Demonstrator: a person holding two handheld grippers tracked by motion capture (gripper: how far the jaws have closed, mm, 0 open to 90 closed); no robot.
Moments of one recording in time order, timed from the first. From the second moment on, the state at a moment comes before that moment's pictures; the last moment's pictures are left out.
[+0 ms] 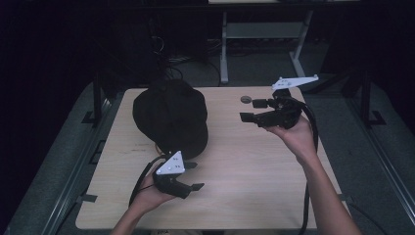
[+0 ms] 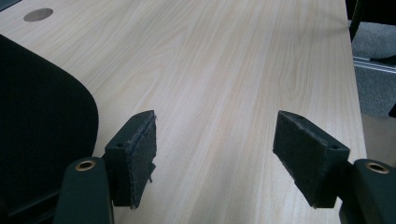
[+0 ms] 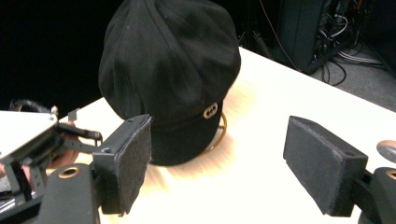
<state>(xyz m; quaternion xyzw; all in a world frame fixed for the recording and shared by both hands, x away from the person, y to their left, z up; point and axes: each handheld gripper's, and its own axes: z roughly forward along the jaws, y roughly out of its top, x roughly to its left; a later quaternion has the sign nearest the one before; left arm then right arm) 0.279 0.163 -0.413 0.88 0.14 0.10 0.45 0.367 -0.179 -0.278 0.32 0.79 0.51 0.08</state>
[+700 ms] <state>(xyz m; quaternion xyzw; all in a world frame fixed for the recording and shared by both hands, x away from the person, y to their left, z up) 0.278 0.163 -0.414 0.87 0.14 0.09 0.46 0.304 -0.246 -0.347 0.39 0.77 0.51 0.08</state>
